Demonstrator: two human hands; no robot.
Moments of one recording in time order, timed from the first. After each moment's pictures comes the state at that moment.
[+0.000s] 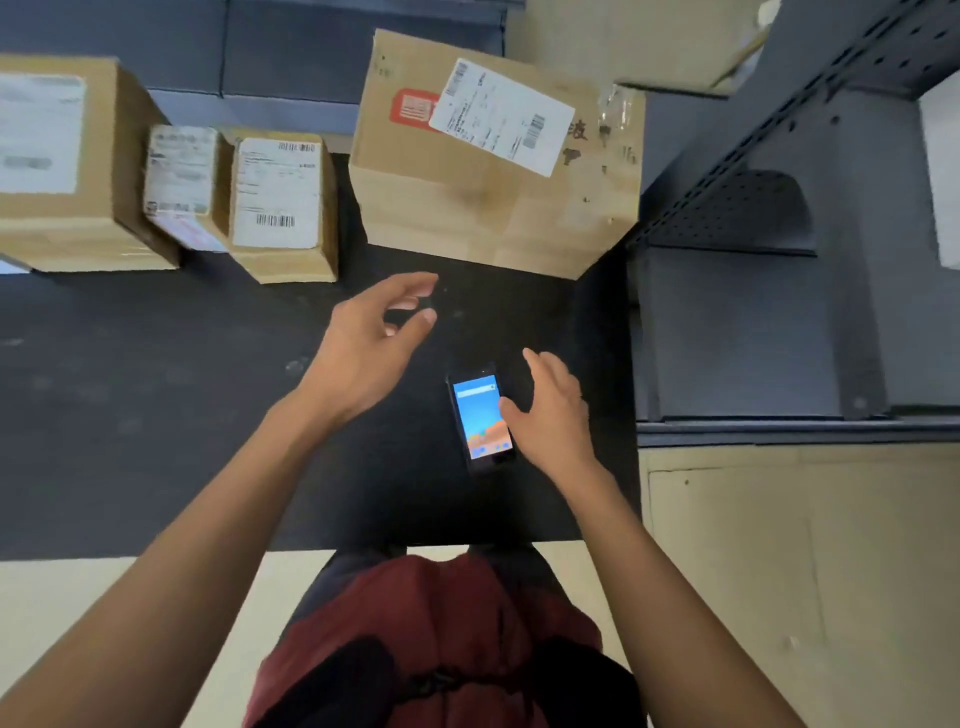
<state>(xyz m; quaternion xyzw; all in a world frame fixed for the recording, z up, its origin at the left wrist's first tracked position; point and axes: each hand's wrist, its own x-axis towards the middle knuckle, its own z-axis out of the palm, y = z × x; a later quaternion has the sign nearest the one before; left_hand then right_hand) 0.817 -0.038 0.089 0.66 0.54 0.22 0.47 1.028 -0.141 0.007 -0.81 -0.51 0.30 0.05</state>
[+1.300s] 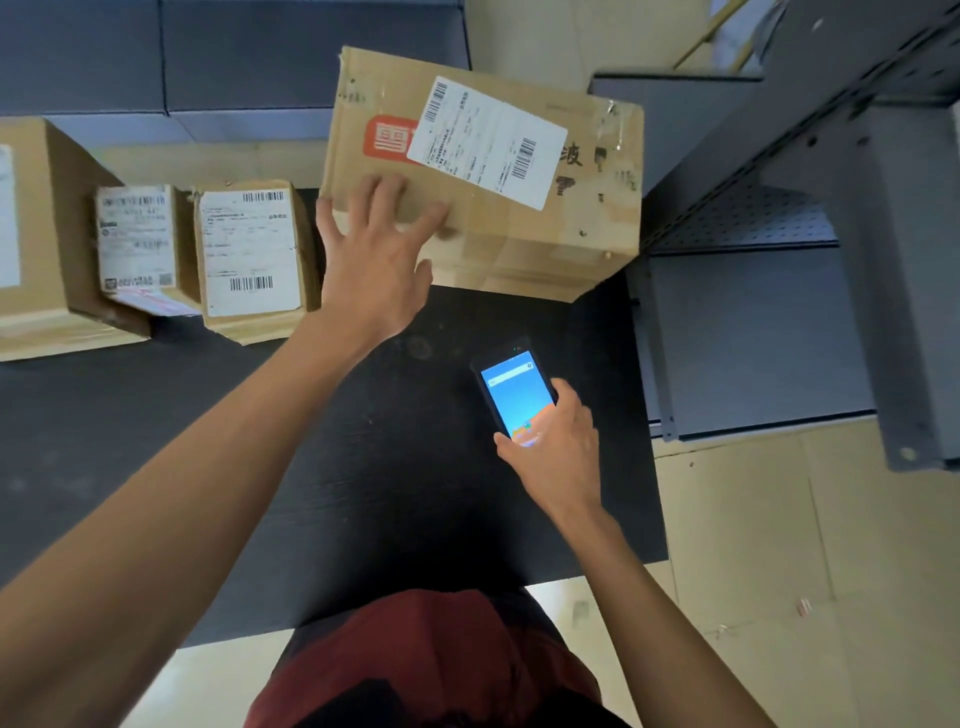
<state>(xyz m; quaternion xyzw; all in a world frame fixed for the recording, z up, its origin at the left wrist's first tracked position) 0.859 0.114 0.050 0.87 0.48 0.06 0.08 1.016 -0.119 -0.001 -0.87 -0.40 0.27 0.11</state>
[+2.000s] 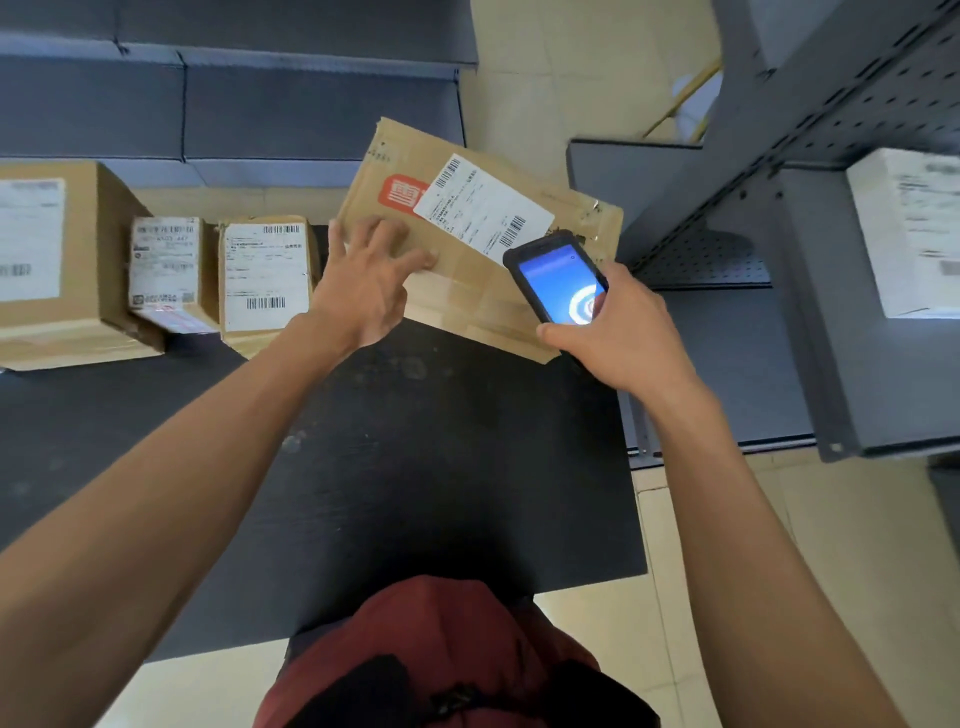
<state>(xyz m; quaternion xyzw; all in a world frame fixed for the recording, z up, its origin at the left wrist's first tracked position) 0.835 0.122 0.063 0.91 0.41 0.02 0.07 1.074 -0.024 0.168 -0.84 -0.46 0.26 0.13</state>
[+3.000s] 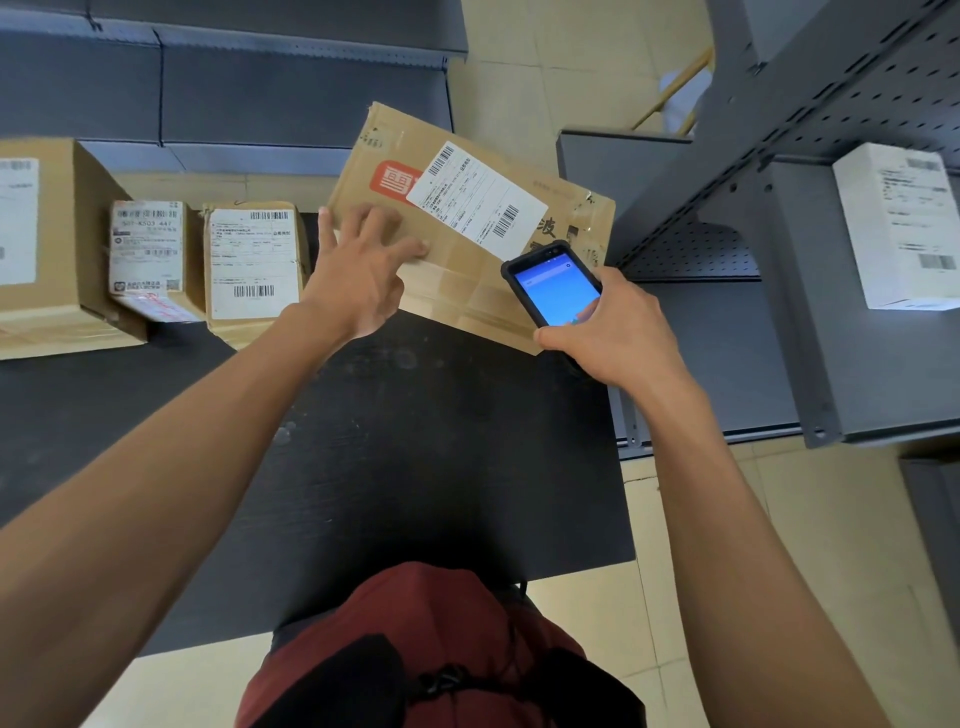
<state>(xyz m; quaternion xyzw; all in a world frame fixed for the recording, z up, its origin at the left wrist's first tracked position) 0.835 0.121 0.054 0.90 0.42 0.04 0.09 1.075 -0.030 0.157 -0.85 -0.46 0.24 0.08</state>
